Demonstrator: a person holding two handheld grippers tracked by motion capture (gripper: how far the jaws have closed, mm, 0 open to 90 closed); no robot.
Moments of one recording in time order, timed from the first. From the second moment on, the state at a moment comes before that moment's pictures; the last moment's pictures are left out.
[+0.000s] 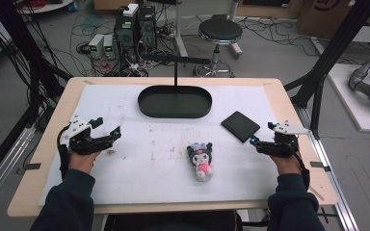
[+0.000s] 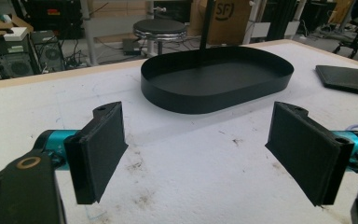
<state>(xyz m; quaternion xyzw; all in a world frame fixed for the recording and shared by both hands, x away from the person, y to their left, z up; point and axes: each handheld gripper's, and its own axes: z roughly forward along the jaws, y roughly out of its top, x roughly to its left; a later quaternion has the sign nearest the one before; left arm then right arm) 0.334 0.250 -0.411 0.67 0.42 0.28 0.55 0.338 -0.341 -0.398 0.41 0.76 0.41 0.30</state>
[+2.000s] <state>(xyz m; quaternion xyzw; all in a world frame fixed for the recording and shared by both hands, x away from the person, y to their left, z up) 0.334 0.249 -0.416 0.68 0.42 0.27 0.54 0.393 -0.286 -0.442 0.35 0.85 0.26 0.30</state>
